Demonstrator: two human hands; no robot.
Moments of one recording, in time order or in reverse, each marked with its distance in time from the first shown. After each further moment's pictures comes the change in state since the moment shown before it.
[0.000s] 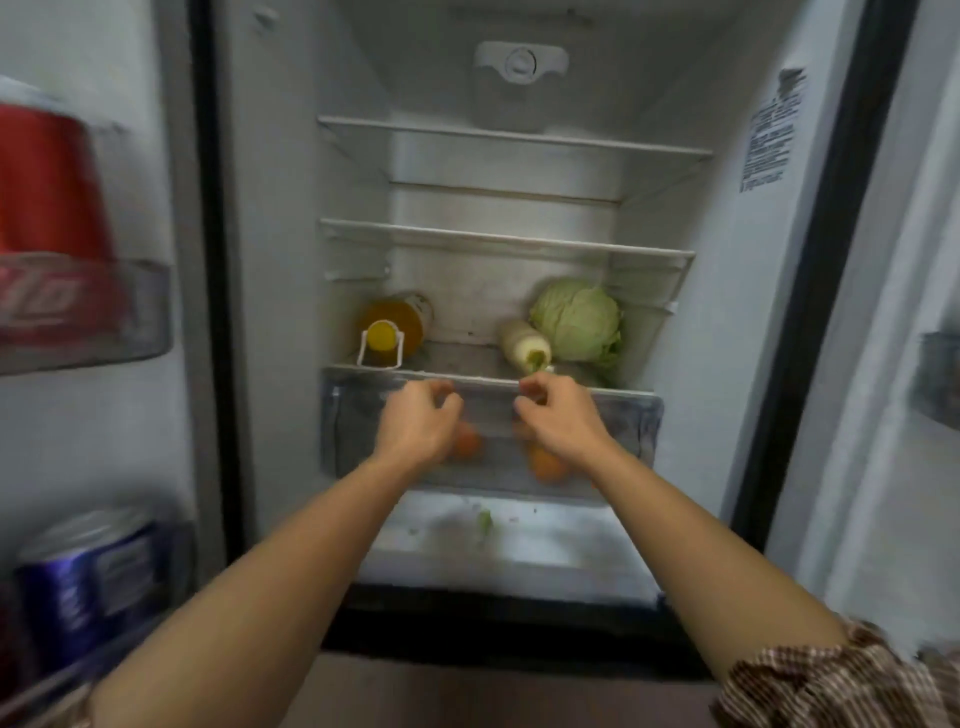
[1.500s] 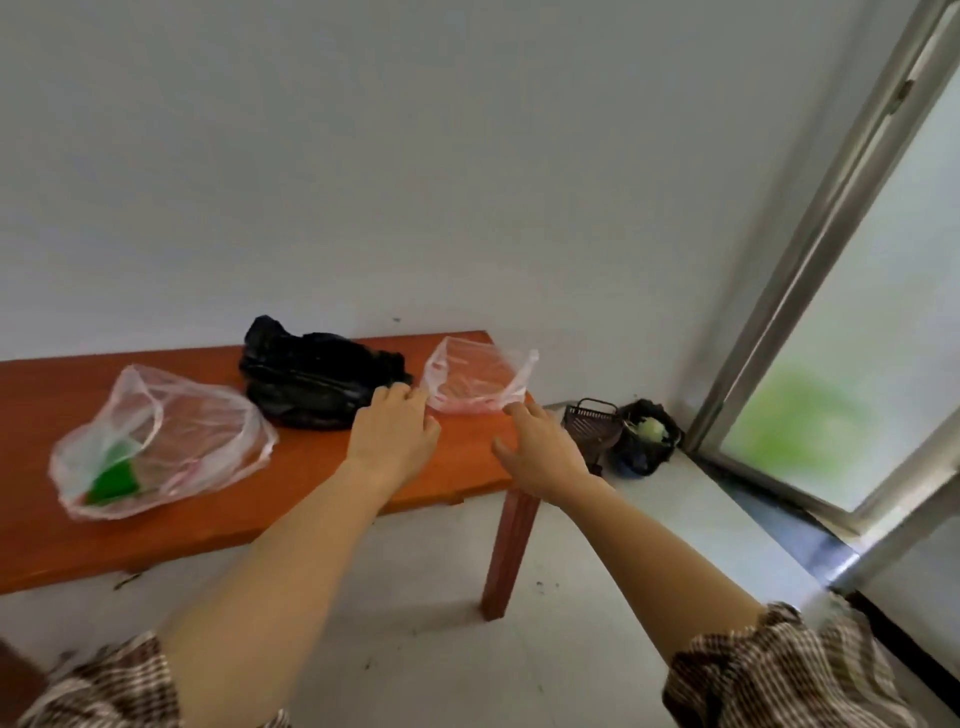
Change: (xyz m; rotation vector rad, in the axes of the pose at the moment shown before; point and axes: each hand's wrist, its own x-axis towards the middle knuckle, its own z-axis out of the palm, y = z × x) left_hand -0.789 -0.326 -0.876 0.994 0.374 -0.903; right_hand -0.783 -0.768 0.400 0.103 -0.925 -0.946
